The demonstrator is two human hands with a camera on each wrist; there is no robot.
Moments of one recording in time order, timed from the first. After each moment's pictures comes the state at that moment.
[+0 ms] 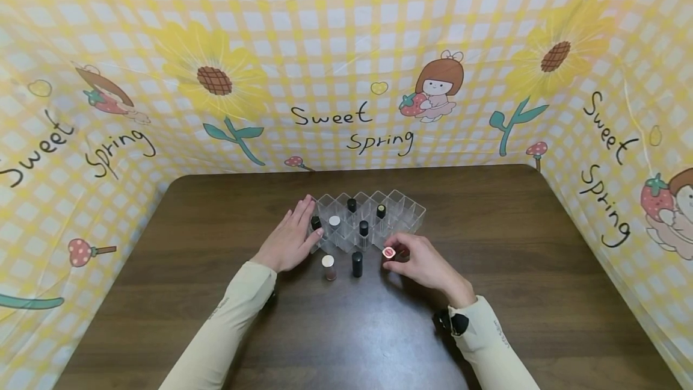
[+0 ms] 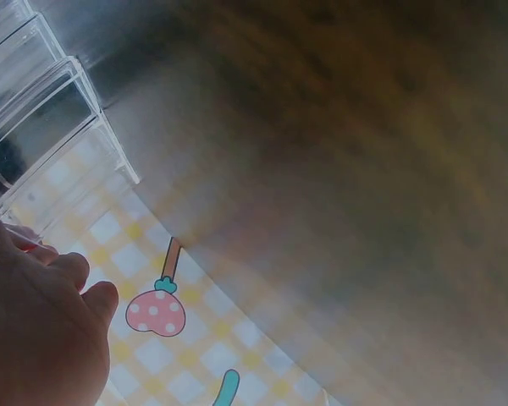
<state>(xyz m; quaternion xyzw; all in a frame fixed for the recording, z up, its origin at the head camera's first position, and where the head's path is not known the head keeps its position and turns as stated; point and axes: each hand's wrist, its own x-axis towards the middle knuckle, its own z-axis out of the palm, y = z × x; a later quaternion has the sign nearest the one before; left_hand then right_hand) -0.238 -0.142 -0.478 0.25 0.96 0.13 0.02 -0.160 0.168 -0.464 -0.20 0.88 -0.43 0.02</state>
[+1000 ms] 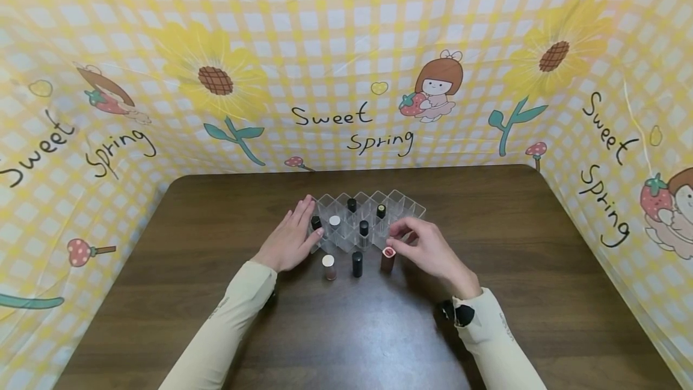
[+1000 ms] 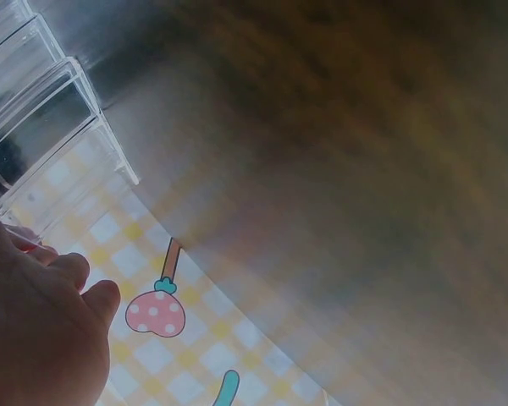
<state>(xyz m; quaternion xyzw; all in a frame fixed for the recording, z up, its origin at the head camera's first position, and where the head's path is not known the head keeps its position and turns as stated) -0.239 -0.143 -0.478 0.25 0.96 0.14 0.02 -0.168 0.173 -0.445 -0.20 0.85 -0.47 -0.06</state>
